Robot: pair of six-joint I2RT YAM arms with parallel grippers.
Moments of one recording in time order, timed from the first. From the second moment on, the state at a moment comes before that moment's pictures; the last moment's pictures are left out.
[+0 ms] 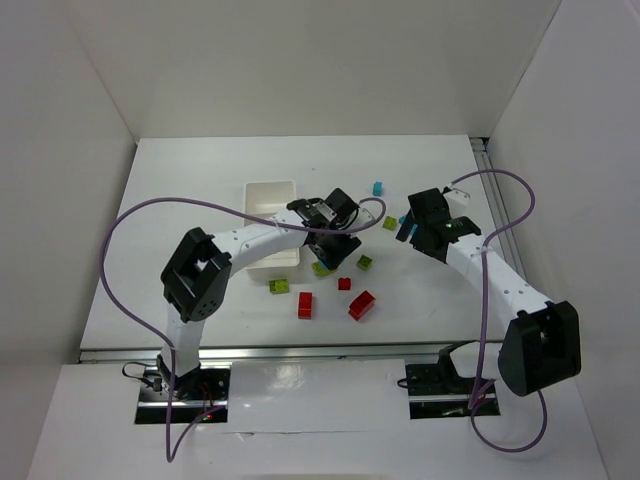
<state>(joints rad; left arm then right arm) -0.81 1.98 1.60 -0.72 -0.01 0.08 0.29 1.27 0.94 -0.66 0.46 0.72</state>
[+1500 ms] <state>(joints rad) -0.29 1.78 1.53 -0.25 1.26 -0.39 0.26 1.29 0.86 0.11 -0.80 0.44</state>
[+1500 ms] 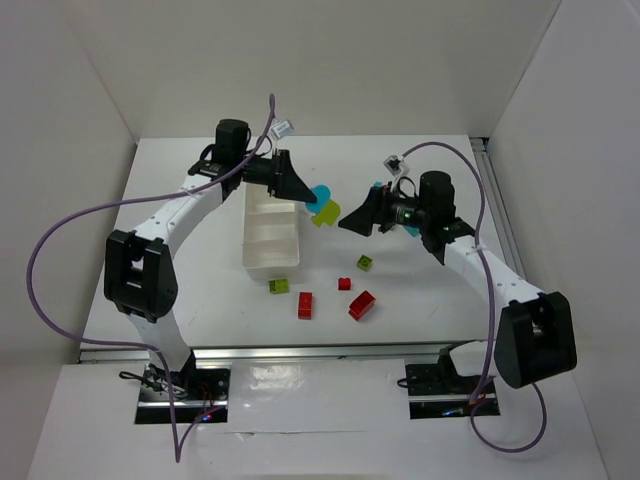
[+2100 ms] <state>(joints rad) -0.28 1.77 1.51 -0.17 1.30 -0.43 0.28 1.42 0.93 0.36 -1.02 0.57</state>
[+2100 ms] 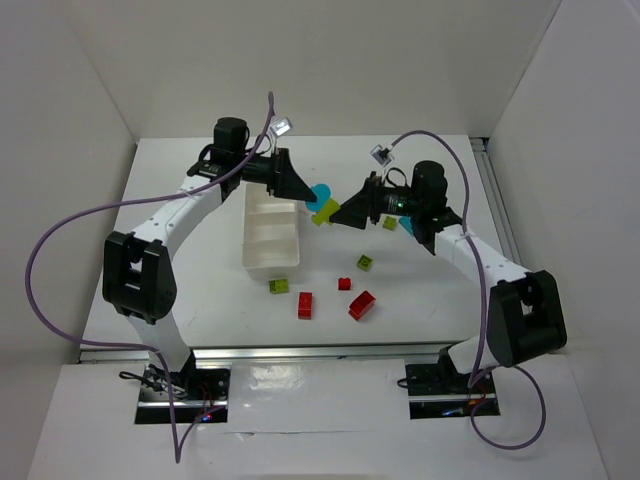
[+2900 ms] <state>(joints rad) -0.23 1.77 1.51 -0.32 1.20 -0.32 0.33 1.44 0.94 0.26 -0.85 0.58</state>
